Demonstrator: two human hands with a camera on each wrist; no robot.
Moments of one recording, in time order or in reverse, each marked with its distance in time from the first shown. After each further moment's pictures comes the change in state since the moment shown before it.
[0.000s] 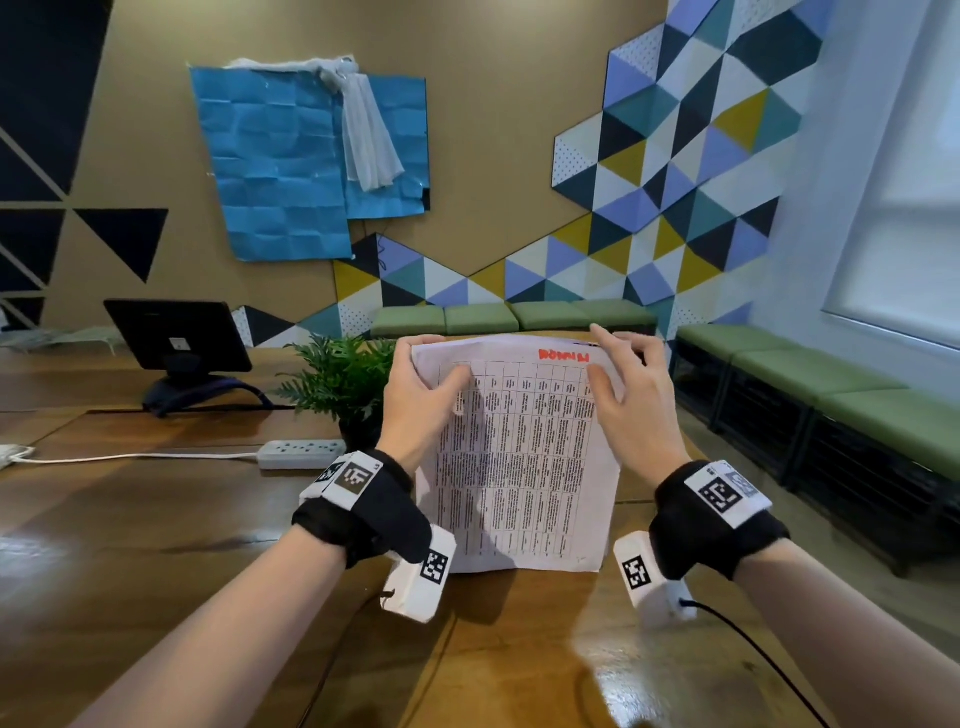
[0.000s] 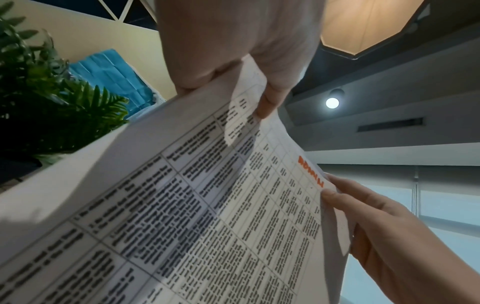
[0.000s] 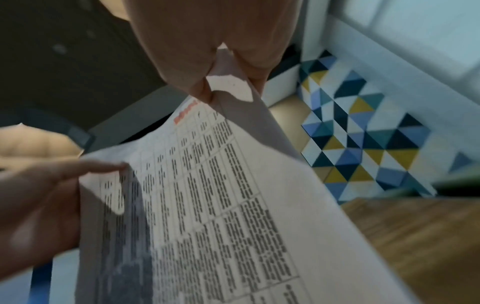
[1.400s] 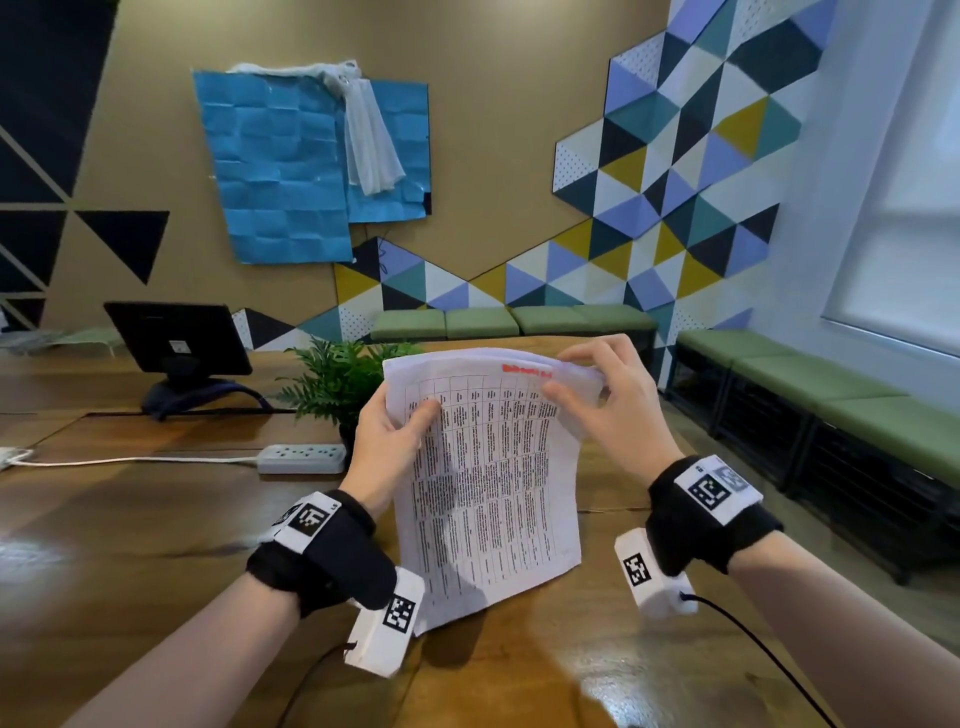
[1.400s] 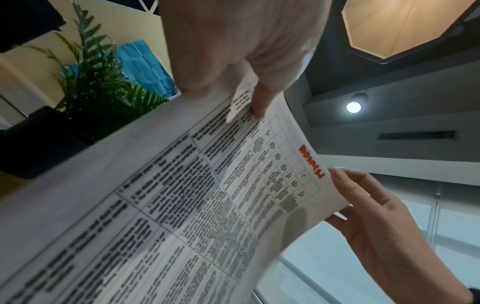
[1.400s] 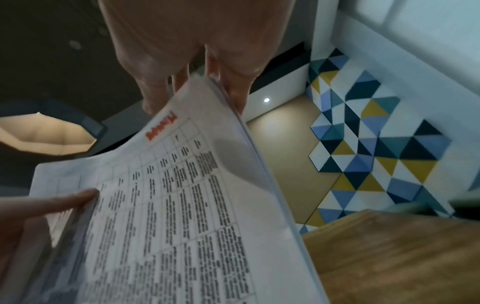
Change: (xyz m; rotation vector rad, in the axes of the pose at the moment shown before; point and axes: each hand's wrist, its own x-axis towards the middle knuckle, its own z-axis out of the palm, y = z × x) left_hand -0.024 -0.006 -0.029 -0.105 -0.090 -0.150; right_hand 0.010 0.003 0.009 0.108 -0.103 -0.166
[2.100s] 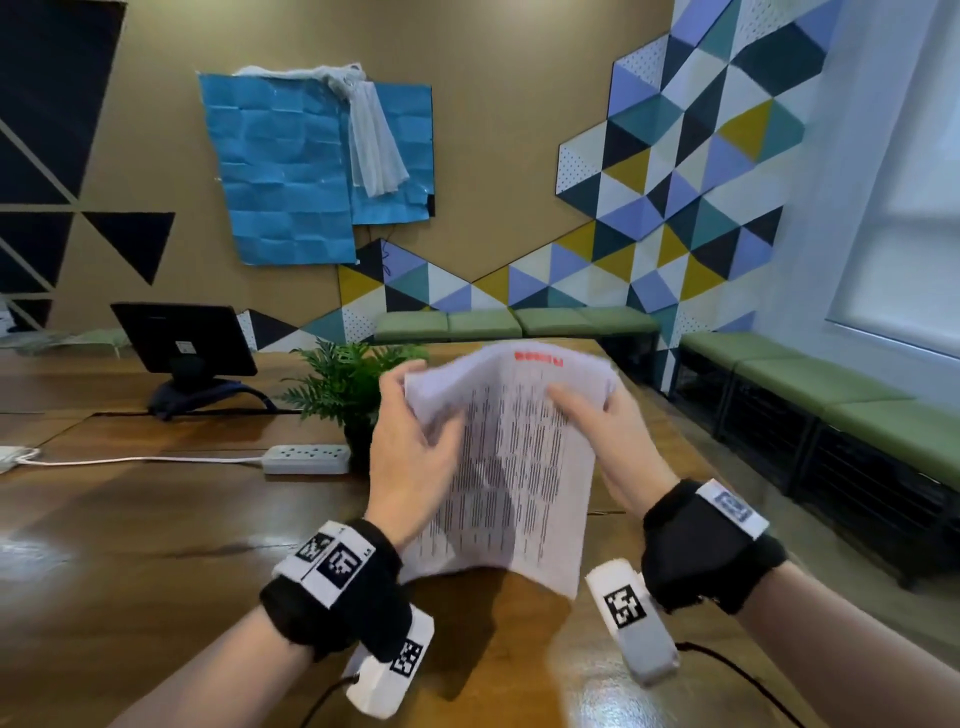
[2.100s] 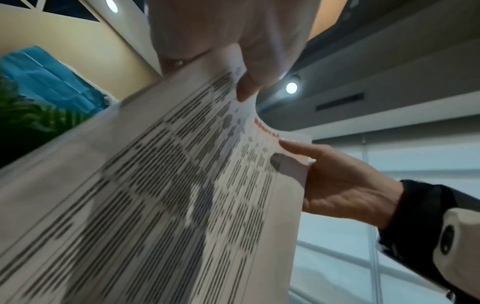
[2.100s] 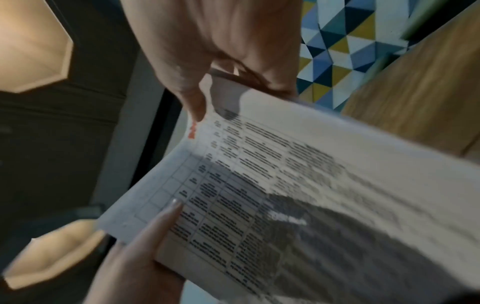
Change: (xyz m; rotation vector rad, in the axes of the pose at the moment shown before) left_hand -0.022 -0.002 0.011 0.288 0.103 0.332; right_hand -0.015 -0.020 0.012 0.689 -0.062 0.534
